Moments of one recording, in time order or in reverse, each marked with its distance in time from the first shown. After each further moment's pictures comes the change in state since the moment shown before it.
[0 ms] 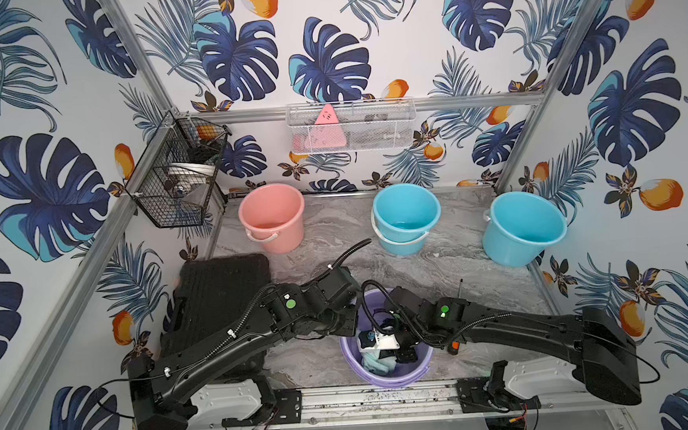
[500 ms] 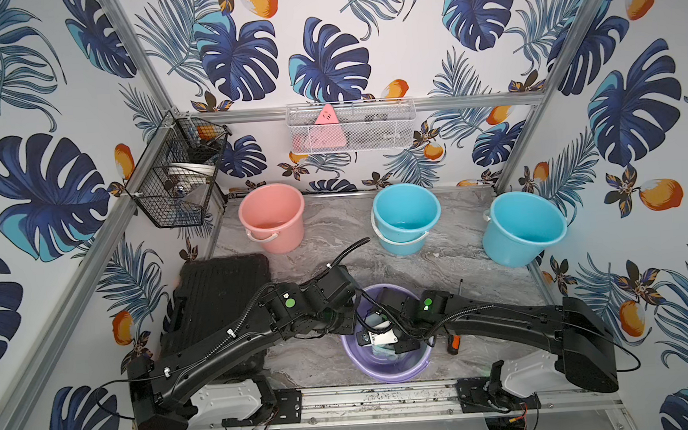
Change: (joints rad) left arm 0.013 -0.002 0.003 -0.004 -0.005 -0.001; right arm 0.031 0.138 0.190 -0.338 0.373 -0.149
